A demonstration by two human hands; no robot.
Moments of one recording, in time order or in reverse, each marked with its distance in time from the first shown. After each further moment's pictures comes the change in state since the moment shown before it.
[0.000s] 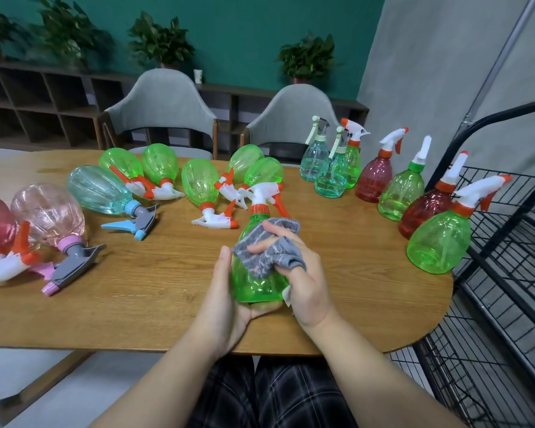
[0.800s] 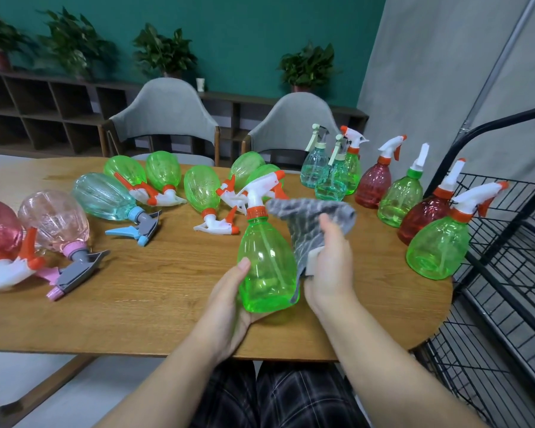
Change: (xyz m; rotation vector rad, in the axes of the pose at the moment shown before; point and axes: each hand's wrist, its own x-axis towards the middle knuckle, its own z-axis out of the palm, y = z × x) left_hand 0.002 -0.003 -0.003 -0.024 0.026 -0.036; right_hand 0.024 -0.033 -0.009 0.380 0.517 0.430
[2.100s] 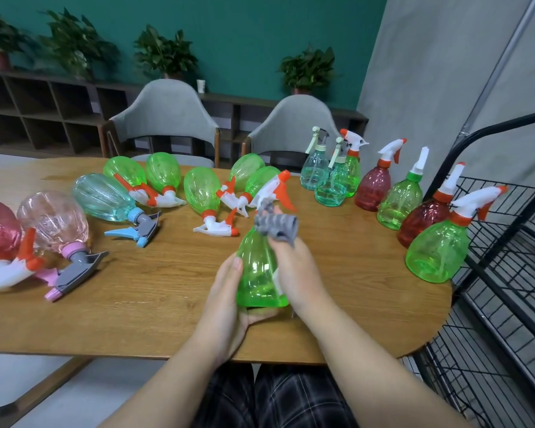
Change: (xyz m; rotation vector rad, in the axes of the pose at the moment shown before) left_hand 0.000 0.001 0.004 0.082 0.068 0.136; right_hand 0.000 0.021 0.013 -0.422 -0.322 -0.146
